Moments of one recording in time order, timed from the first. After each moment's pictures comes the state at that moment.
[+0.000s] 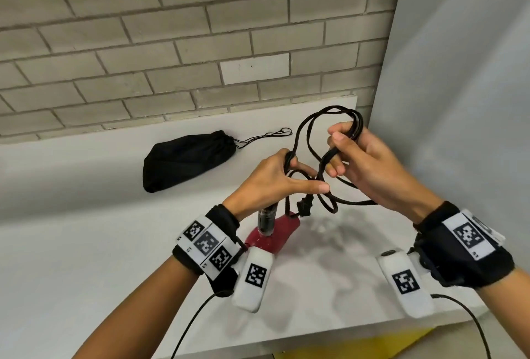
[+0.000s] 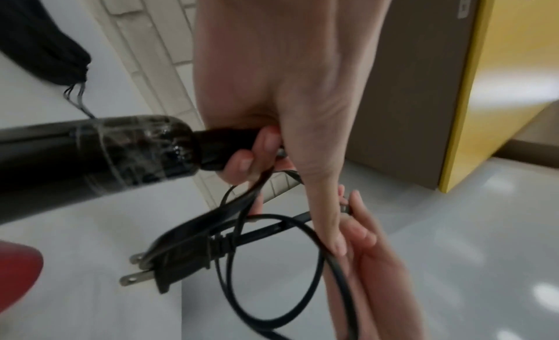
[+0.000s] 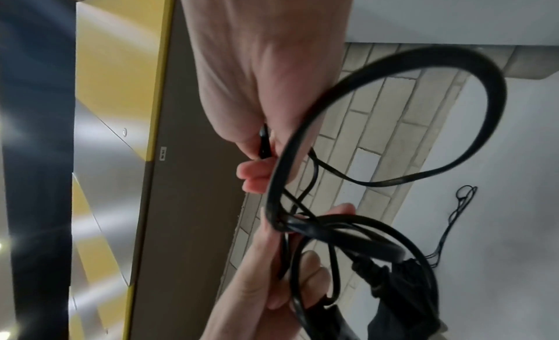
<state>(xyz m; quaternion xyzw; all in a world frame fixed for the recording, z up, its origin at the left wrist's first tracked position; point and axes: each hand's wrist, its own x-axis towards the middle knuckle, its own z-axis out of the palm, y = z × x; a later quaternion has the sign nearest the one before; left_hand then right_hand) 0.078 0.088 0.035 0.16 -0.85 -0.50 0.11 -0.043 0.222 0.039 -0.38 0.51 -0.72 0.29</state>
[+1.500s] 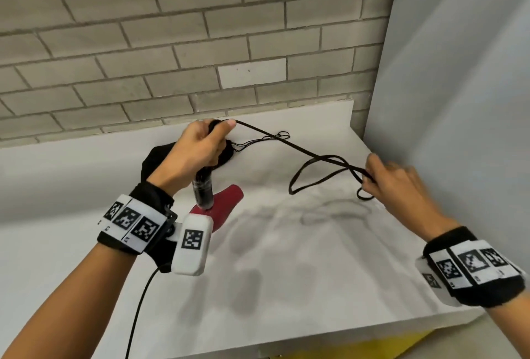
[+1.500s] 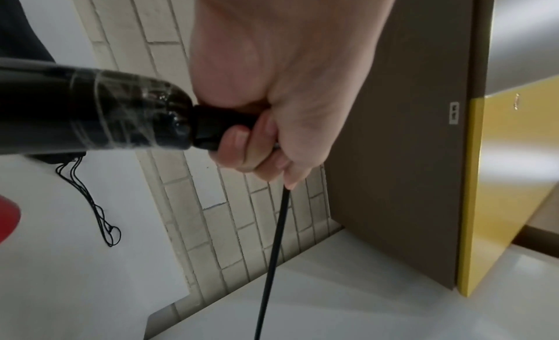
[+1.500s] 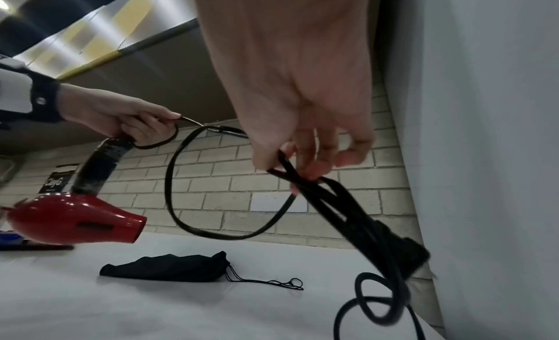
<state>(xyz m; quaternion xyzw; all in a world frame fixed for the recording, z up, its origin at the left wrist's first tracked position) 0.118 0.016 0.076 0.20 -0.78 -0.54 0.25 -0.106 0.268 -0.025 -0.47 0.86 -0.16 -0.15</state>
